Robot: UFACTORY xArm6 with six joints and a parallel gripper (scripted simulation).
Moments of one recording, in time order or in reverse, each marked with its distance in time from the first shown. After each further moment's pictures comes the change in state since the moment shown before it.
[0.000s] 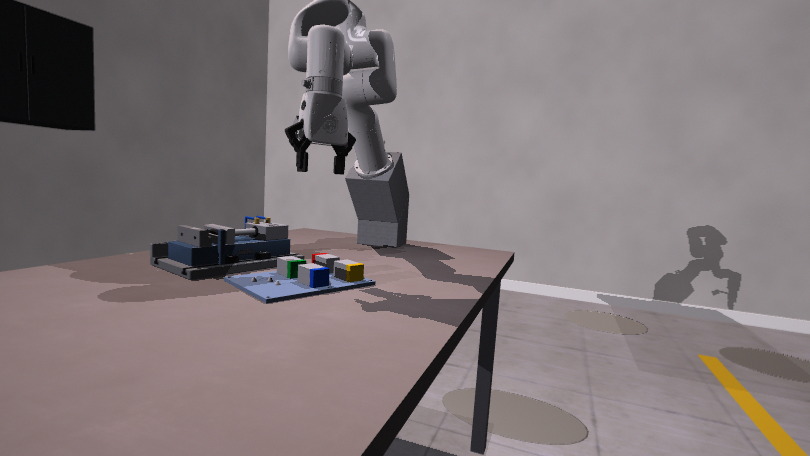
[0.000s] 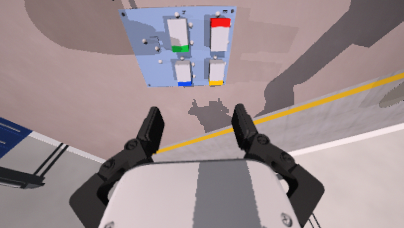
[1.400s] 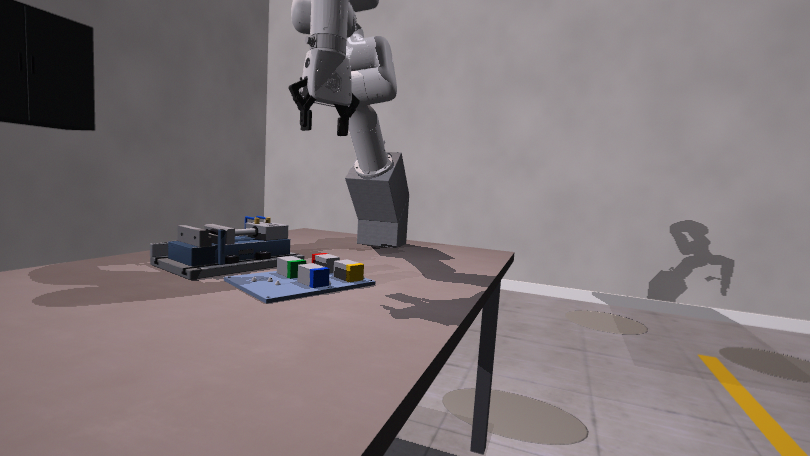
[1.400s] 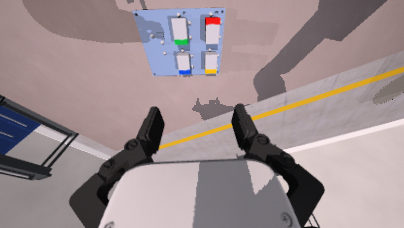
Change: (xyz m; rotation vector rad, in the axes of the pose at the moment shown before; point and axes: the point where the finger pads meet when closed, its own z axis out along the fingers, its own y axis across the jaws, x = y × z) arm 0.002 0.007 -0.085 0.001 -0.001 0.000
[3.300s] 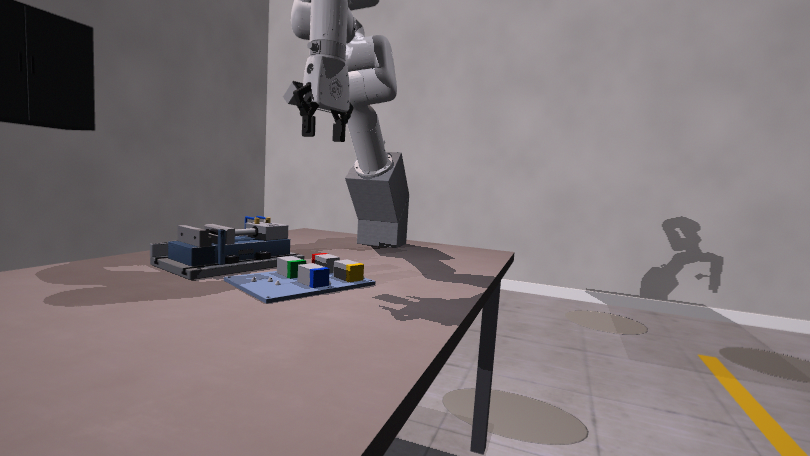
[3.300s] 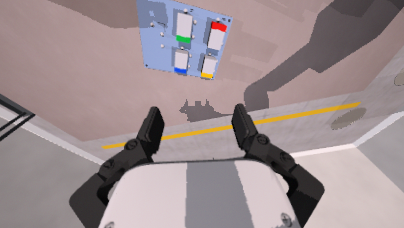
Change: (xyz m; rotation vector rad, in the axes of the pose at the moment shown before) arm -0.001 -0.002 0.013 0.002 0.001 -0.223
